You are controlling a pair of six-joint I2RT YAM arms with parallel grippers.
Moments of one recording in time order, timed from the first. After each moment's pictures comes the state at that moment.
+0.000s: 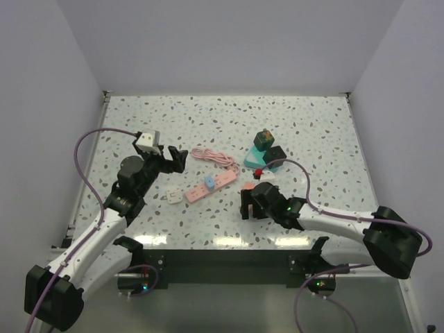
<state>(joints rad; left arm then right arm) -0.39 0.83 0.53 0.20 -0.04 -0.23 0.91 1.19 0.49 -0.18 0.26 0.68</state>
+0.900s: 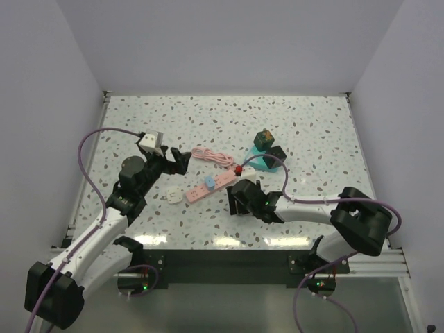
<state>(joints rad) -0.39 0.86 0.51 0.25 0.03 -0.23 1.00 1.49 0.65 -0.06 0.38 0.65</state>
